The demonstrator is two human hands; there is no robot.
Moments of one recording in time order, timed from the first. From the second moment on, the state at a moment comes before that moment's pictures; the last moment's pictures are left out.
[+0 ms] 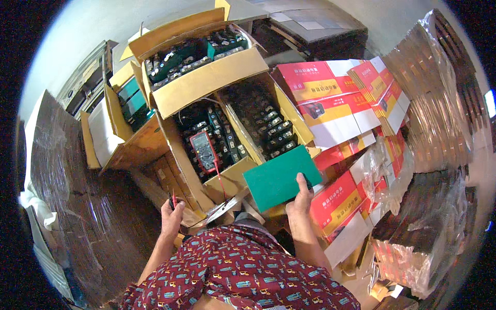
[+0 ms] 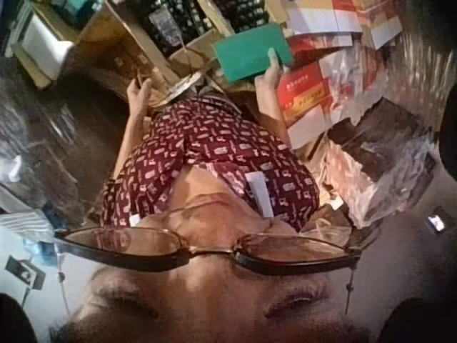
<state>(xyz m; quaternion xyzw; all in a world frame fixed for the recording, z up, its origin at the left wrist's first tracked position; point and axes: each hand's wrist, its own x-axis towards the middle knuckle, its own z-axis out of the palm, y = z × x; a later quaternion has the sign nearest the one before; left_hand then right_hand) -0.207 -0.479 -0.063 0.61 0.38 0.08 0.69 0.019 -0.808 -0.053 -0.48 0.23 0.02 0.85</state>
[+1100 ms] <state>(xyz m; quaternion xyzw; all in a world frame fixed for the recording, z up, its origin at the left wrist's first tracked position) -0.116 -0.524 -0.023 0.85 0.20 -0.10 0.47 0.053 -0.827 -0.011 -0.63 0.03 -0.01 0.77</state>
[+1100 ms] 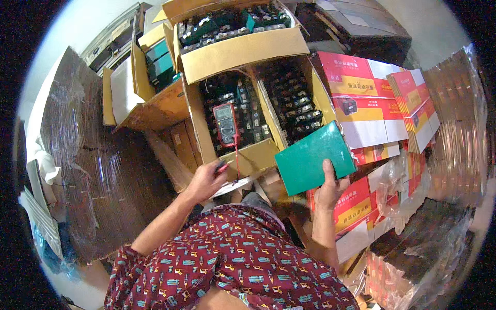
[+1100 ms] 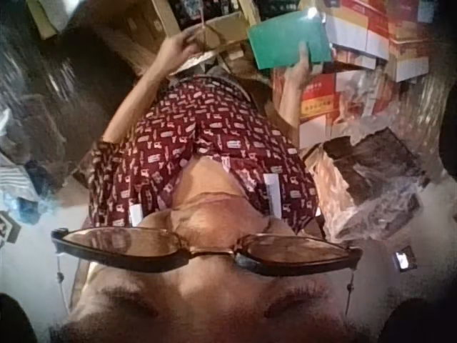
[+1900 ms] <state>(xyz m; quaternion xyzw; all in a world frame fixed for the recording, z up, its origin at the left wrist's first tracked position) -0.109 -0.512 -0.085 0.88 0.08 -0.23 0.42 0.037 -0.805 0.024 -0.65 0.04 -0.01 0.76</state>
